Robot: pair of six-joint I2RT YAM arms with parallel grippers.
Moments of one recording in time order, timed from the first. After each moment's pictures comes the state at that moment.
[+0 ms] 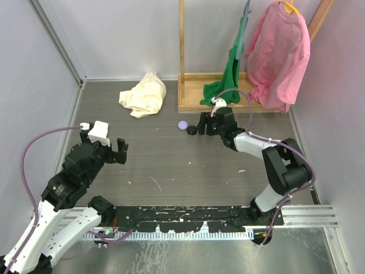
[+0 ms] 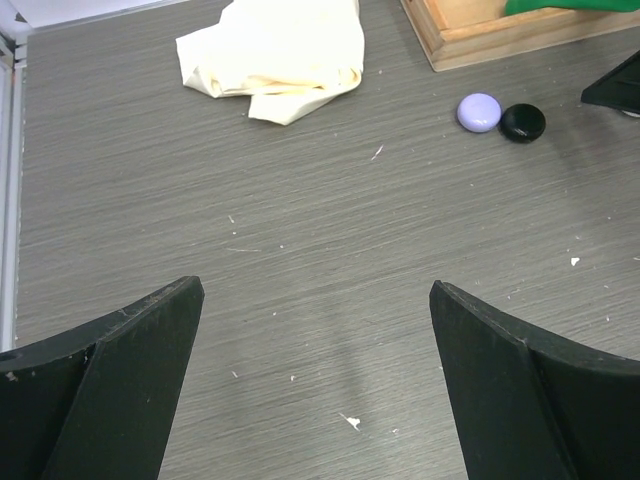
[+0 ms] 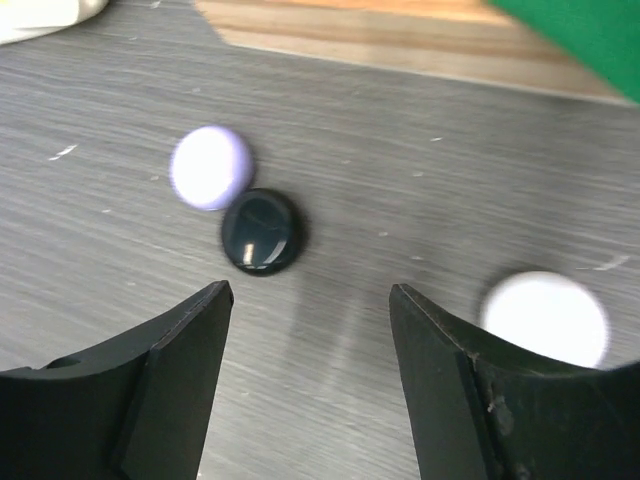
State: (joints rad) left arm -0.56 0.52 0.85 -0.66 -0.32 -0.06; right arm 0.42 1.63 0.83 0.27 -0.08 0.31
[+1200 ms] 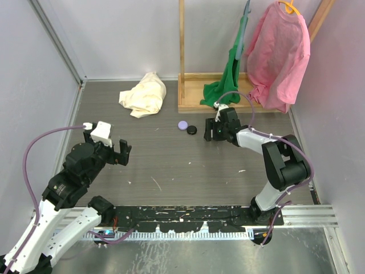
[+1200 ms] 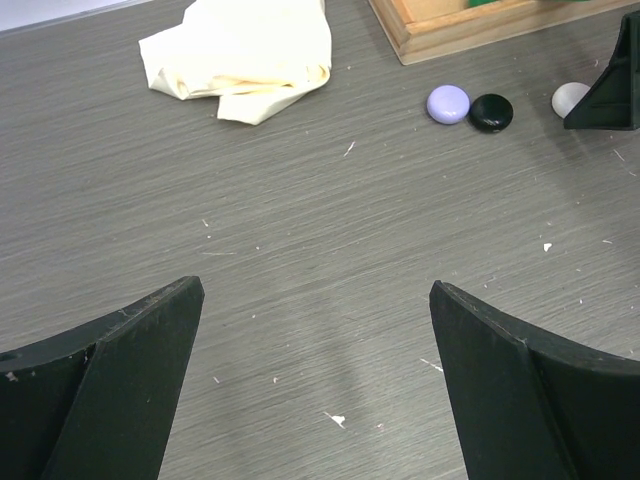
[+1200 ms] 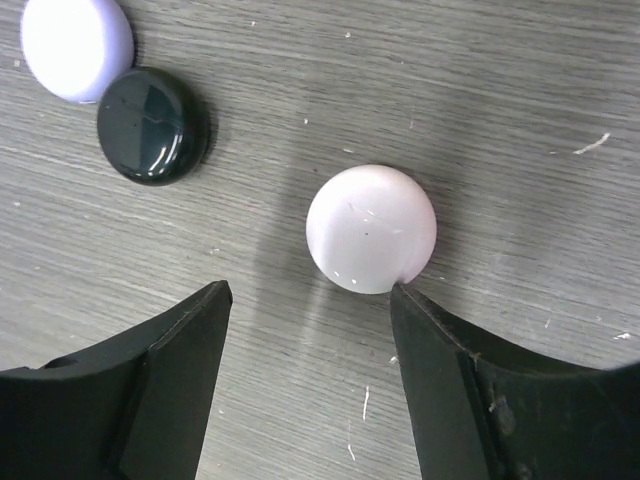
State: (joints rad) left arm -0.56 0.52 0.85 -0.65 -0.25 -0.06; right arm 0.32 1.66 0.88 -0.01 -0.13 0.22
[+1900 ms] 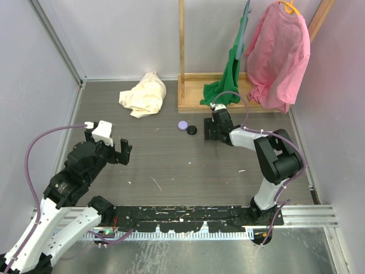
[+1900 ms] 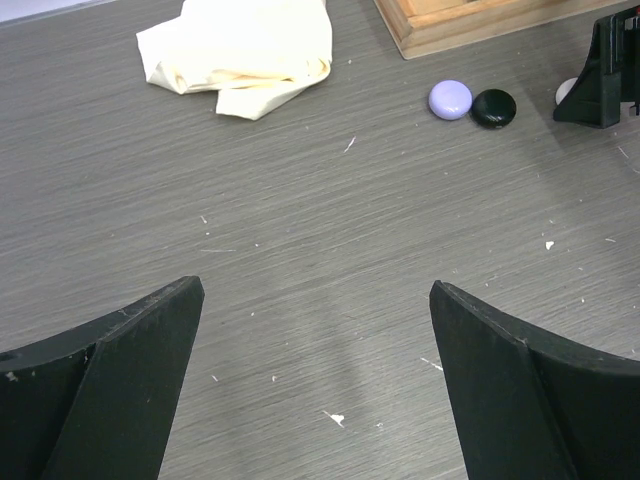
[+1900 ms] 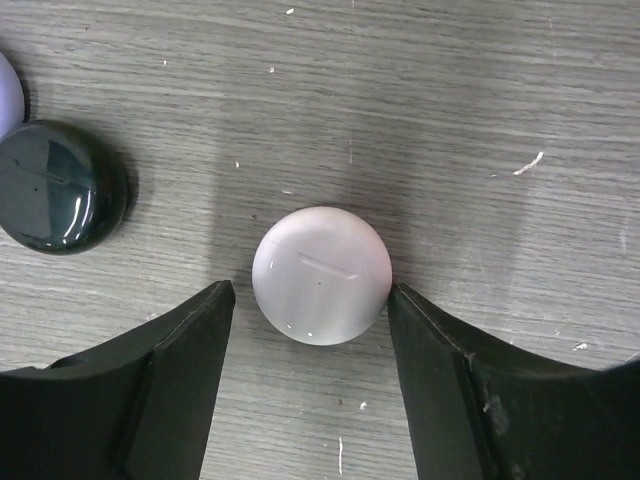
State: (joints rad) left arm -0.56 0.53 0.84 -0.64 -0.25 -0.07; right arm 0.40 1.75 0.91 0.03 0.12 0.24
